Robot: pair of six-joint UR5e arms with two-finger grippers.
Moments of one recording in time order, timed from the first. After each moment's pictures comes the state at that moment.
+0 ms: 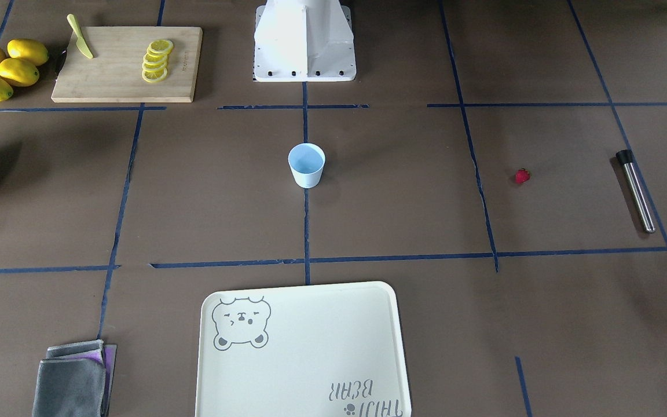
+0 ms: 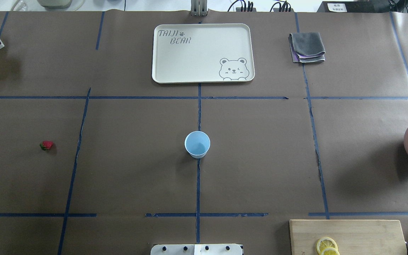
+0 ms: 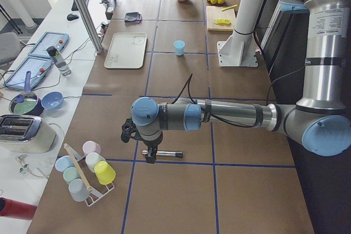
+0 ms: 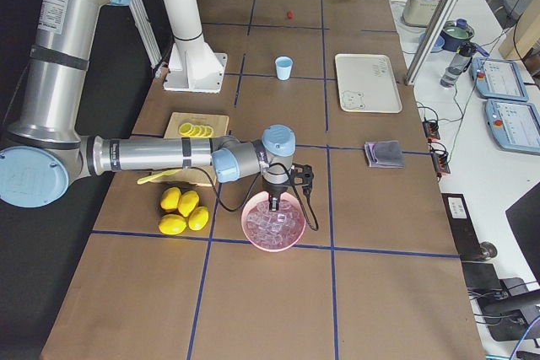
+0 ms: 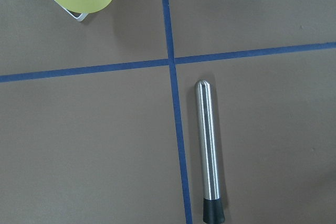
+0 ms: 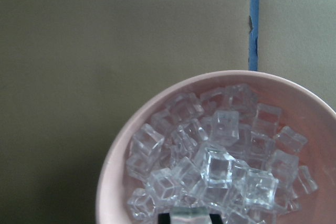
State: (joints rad) left arm -1.60 -1.54 -1.68 -1.47 -2.42 0.15; right arm 1.24 -1.81 1.86 -1.34 2.25 0.43
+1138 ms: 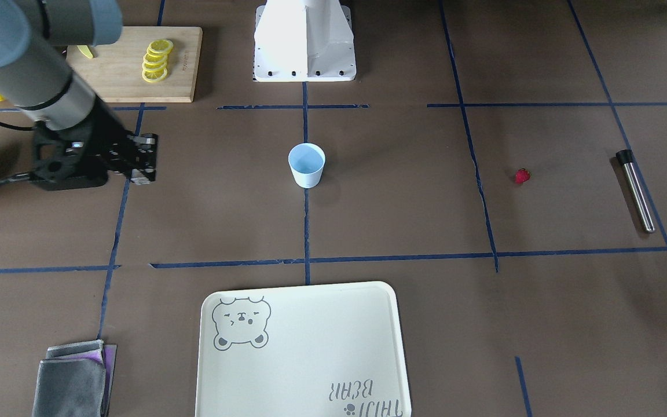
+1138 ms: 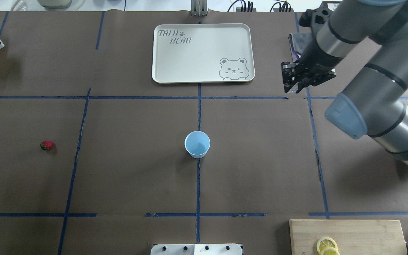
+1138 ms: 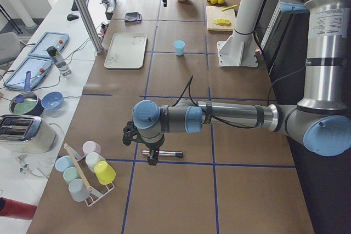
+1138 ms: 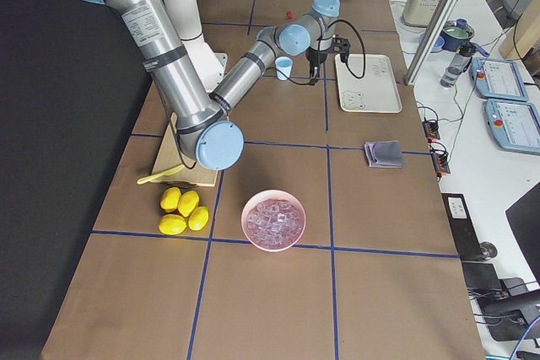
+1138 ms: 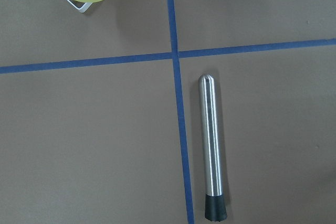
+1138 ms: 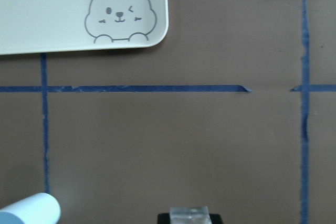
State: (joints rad) left arm -1.60 -1.53 -1.67 -1.48 -2.42 0.14; right arm 0.86 -0.99 1.86 -1.77 2.21 0.96
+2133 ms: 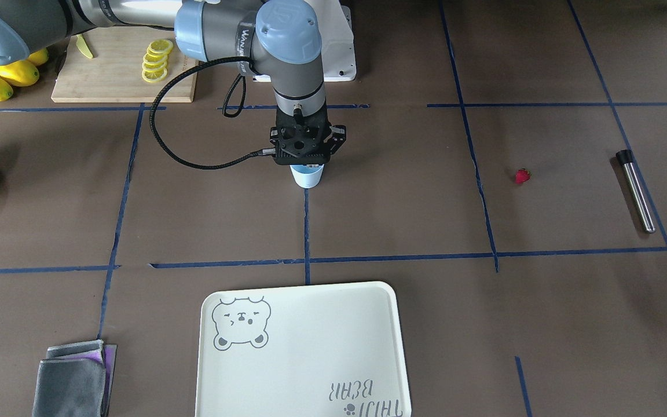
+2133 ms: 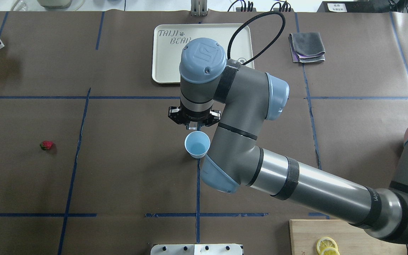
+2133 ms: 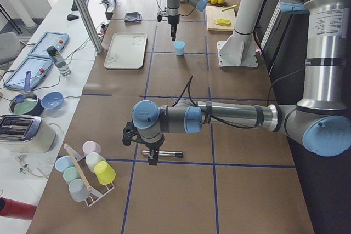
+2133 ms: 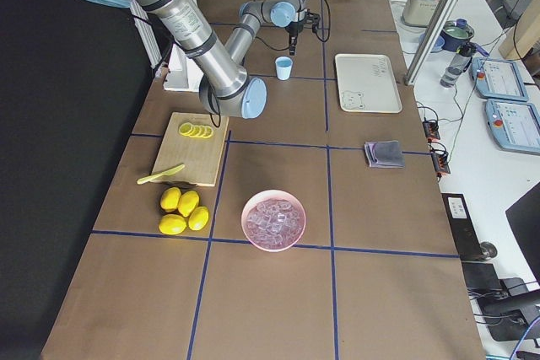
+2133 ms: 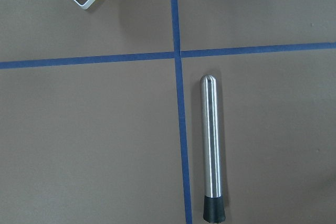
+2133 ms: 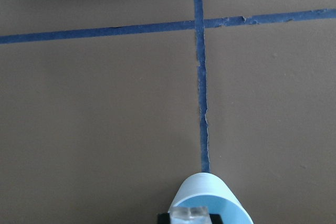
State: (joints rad) left arm -1.59 -1.53 -1.66 -1.48 -2.42 0.11; right arm 0.54 -0.68 1.57 -1.67 1.96 1.27
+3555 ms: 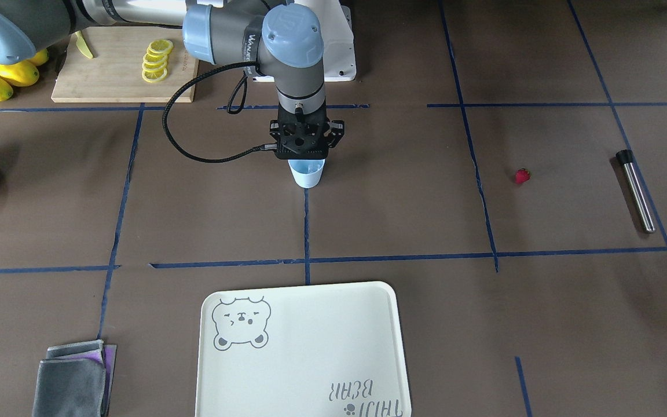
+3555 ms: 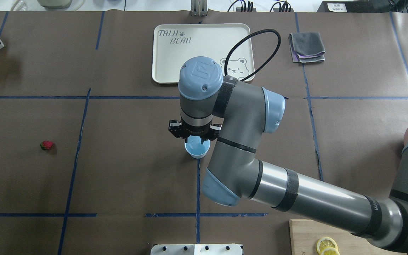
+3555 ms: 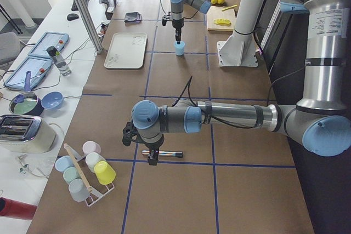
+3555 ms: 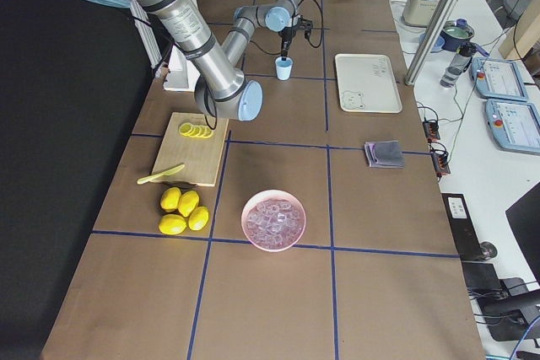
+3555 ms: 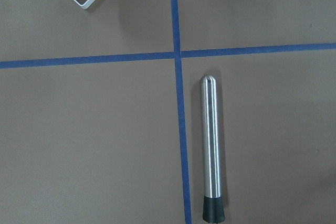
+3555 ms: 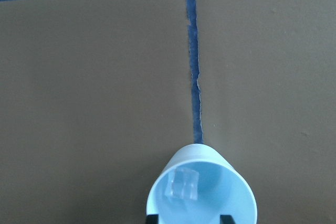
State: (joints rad) left arm -1.59 -1.54 -1.66 -1.48 -2.42 0.11; right arm 0.50 -0.70 1.58 -1.68 1.97 1.30
